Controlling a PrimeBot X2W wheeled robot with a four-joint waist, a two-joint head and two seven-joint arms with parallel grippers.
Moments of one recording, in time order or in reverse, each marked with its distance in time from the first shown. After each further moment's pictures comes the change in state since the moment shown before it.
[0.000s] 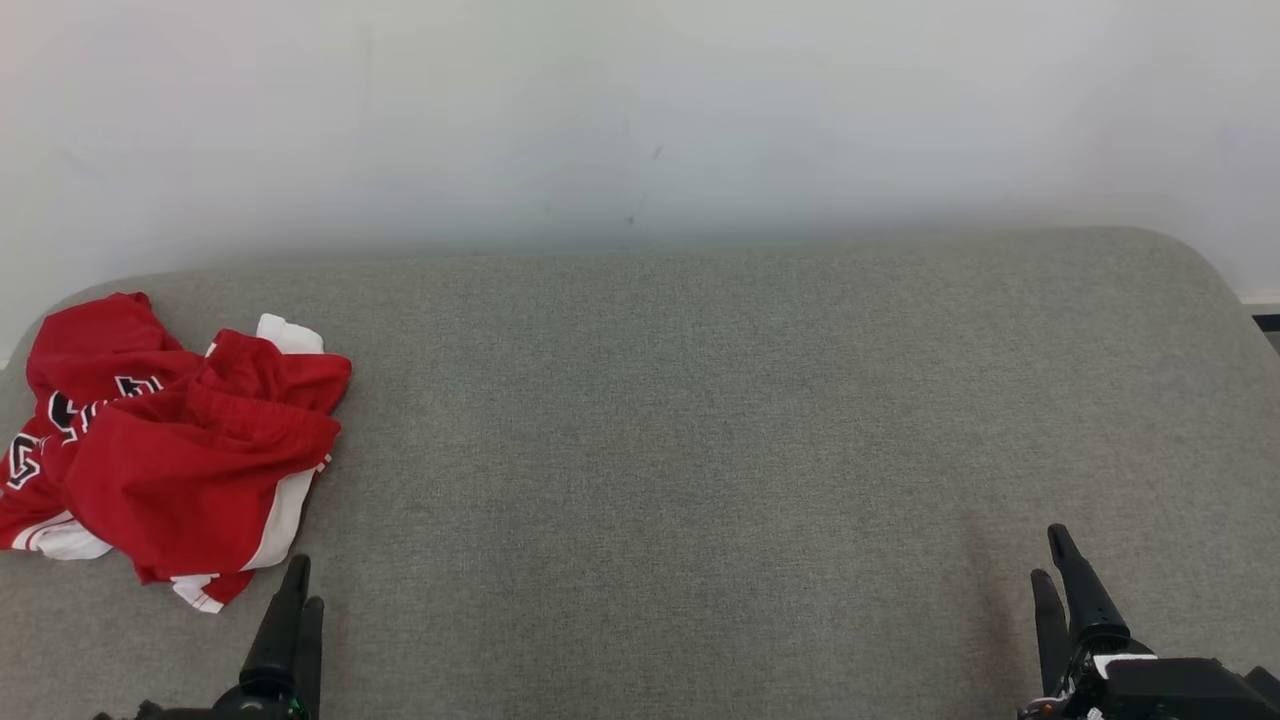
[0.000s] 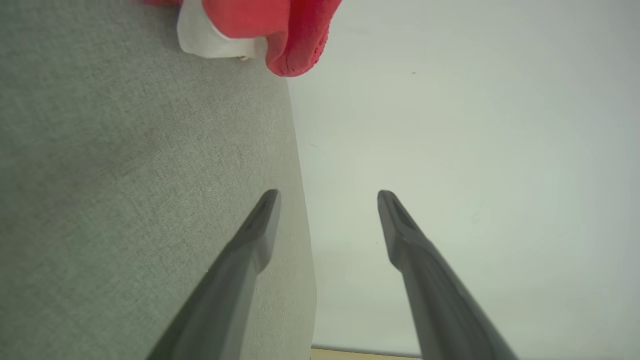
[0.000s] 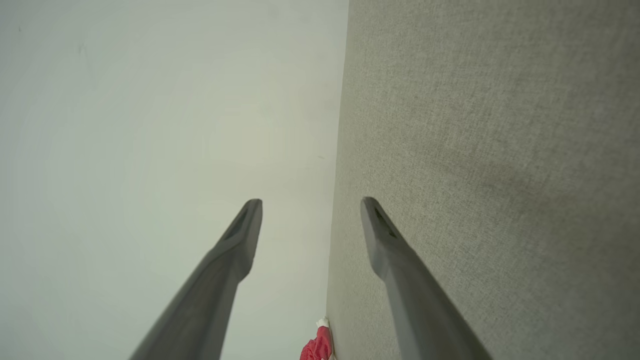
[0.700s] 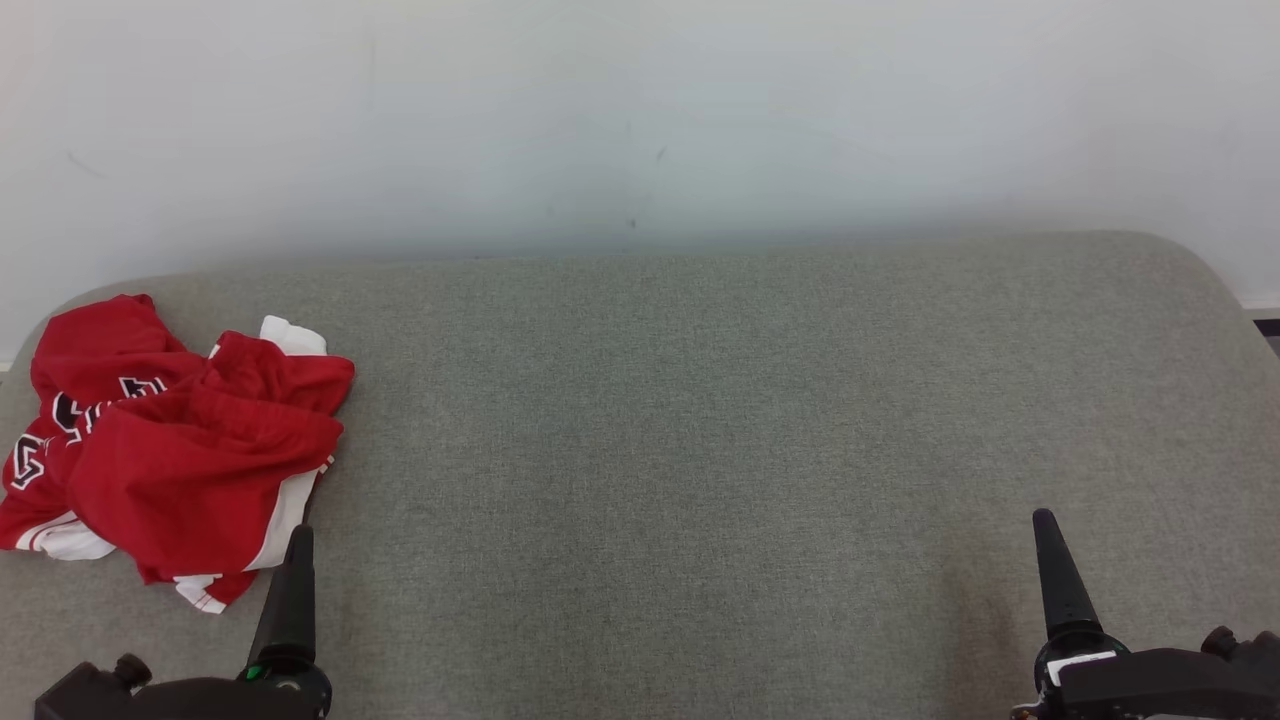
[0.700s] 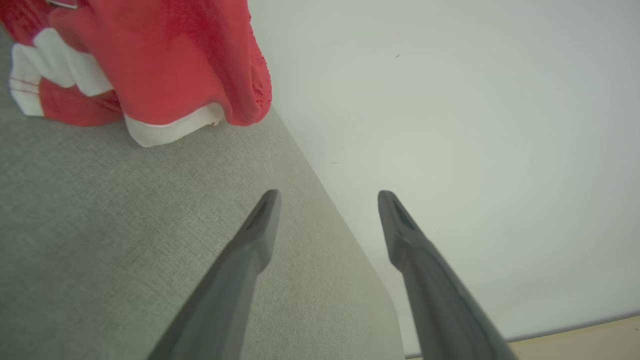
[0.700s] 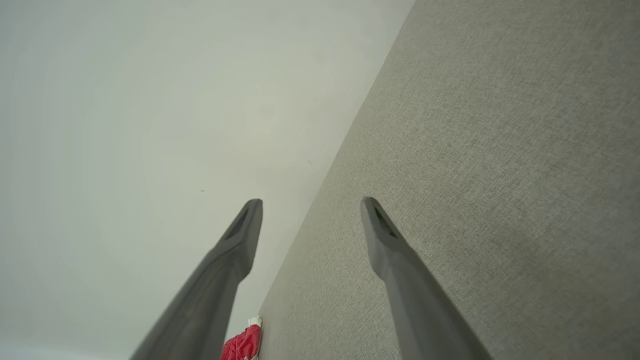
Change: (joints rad) left arm 0.000 0.002 -0.013 -0.095 0.423 0.037 -0.091; right arm 0.024 -0.003 0.044 -0.080 -0.383 0.000 -0.092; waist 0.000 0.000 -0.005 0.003
